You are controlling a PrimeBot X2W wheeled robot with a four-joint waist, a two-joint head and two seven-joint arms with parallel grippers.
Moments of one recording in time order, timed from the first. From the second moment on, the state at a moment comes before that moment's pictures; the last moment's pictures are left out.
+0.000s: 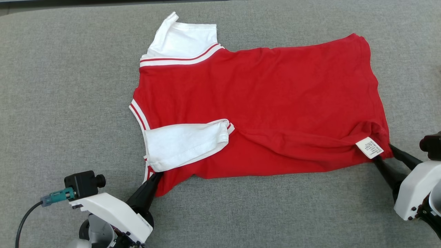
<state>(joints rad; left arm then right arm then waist) -0.05 0.32 -0.35 -0.10 -1.11 0.11 0.24 -0.17 -0.49 0.16 0.05 0.56 0.13 0.39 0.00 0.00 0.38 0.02</state>
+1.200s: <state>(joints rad) 0.14 0.45 -0.32 -0.37 -1.18 0.14 0.33 0.05 -0.67 0.10 0.01 0.82 0.13 0.55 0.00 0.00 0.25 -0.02</state>
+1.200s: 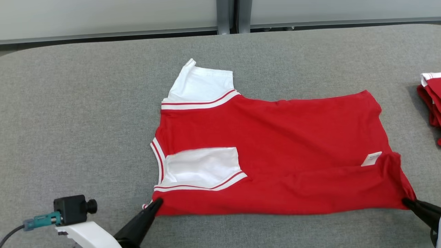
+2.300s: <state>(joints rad) 0.05 0.49 -0.33 -0.33 -0.98 0.19 0.25 0.01 -0.64 -0.03 -0.10 0.68 0.13 0.58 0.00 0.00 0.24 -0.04</state>
